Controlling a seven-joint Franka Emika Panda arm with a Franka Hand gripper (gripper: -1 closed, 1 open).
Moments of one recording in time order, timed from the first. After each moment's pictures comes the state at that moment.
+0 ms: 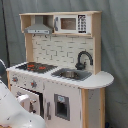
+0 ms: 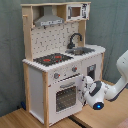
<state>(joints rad) -1.24 -0.62 2.29 -2.29 -1.28 1.93 2.11</state>
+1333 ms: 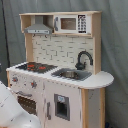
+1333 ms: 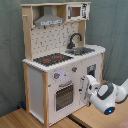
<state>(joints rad) -1.01 -0.55 2.23 -2.27 -1.37 1.82 1.92</state>
